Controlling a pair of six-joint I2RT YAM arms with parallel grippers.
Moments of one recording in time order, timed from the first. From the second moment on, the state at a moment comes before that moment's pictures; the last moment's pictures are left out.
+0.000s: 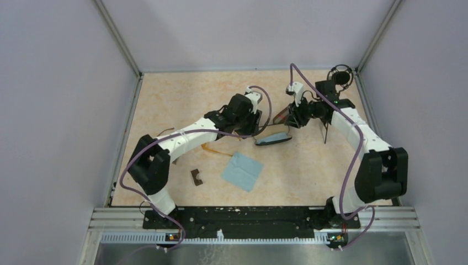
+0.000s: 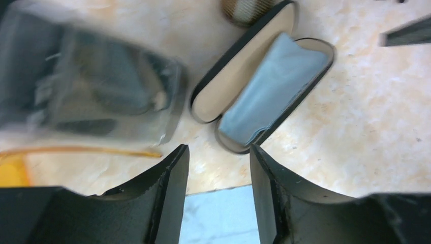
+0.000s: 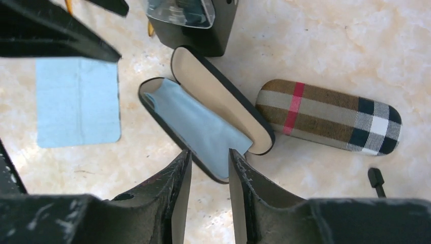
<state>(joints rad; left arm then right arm) -0.75 1.74 1.30 -0.26 0.06 -0.24 0.18 1.54 1.19 -0.57 -0.68 -0.55</state>
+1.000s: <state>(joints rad) -0.40 1.83 1.32 -0.59 -0.15 -0.11 0.18 0.97 0.78 -0.57 -0.74 -0.42</state>
